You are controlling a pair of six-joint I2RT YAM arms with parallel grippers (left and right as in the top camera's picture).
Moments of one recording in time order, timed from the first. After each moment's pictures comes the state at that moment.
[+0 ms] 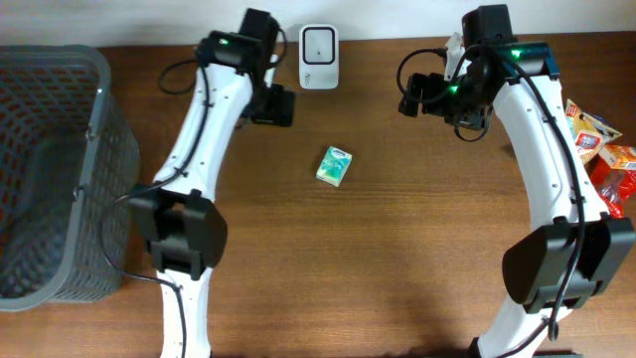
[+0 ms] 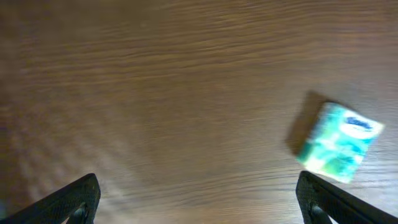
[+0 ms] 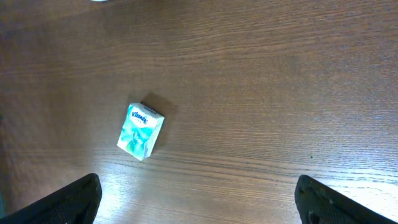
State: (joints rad) left arm -0.28 2.28 2.31 -1.39 -0.08 -0.16; right arm 0.07 1.94 1.93 -1.20 -0.27 0.24
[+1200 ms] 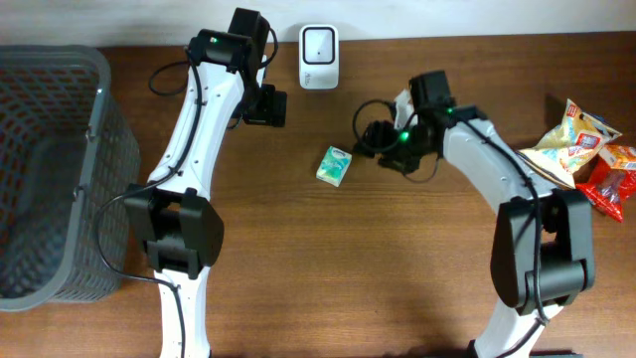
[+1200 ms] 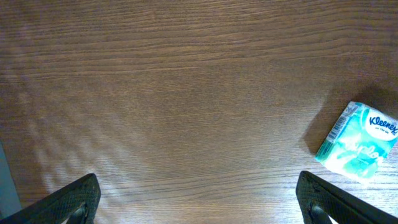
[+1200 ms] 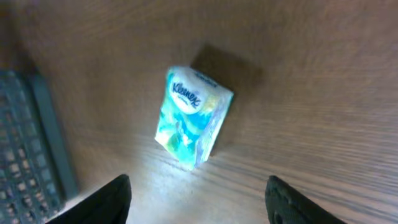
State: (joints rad) left arm -0.26 2.28 2.31 -1.41 -0.09 -0.16; right arm 0.18 1.95 1.36 -0.57 -0.59 0.50
